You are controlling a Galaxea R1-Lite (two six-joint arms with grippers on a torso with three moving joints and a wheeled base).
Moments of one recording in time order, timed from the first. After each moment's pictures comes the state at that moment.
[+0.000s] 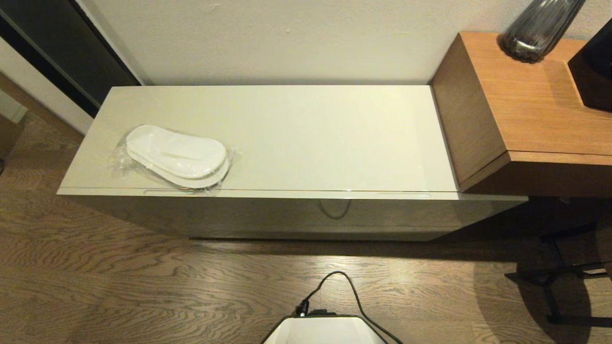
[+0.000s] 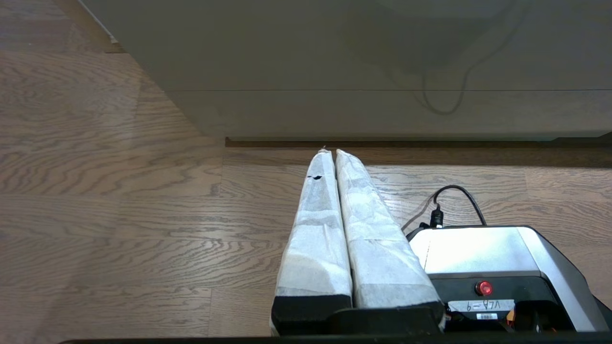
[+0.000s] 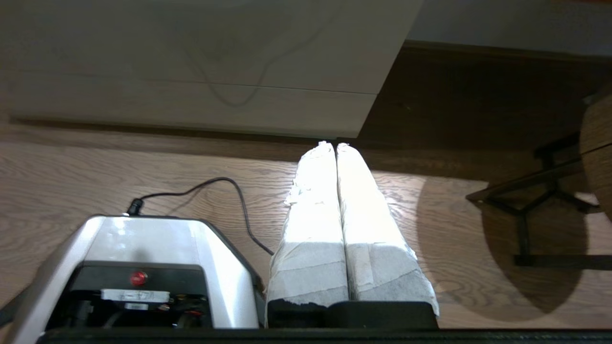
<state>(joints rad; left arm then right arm) 0.00 0.00 0.00 0.00 0.00 0.00 -0.01 0.00 0.00 0.00 0.02 -0.08</state>
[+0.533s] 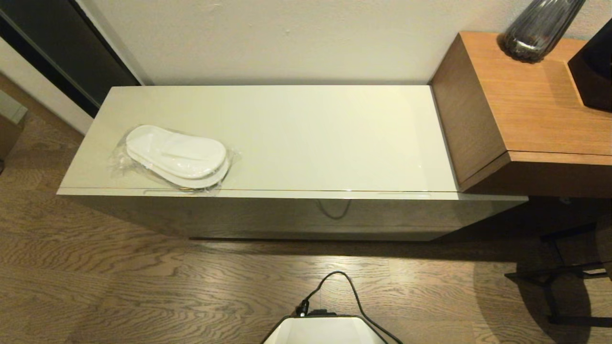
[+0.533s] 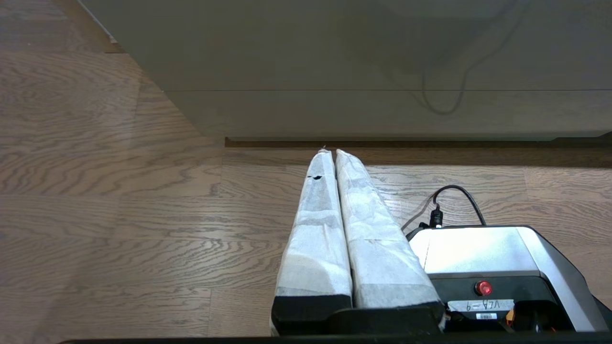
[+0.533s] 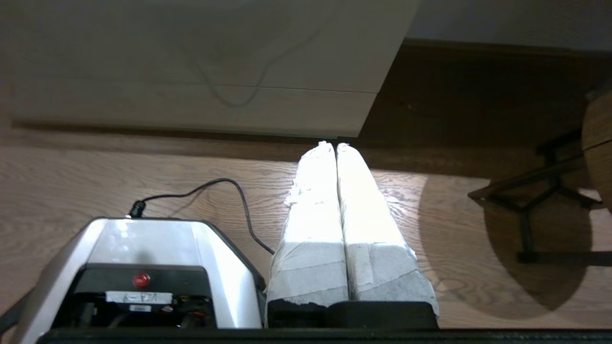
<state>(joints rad) 0.00 0.00 0.00 0.00 0.00 0.00 -0.01 0.00 0.00 0.00 0.02 -0.06</state>
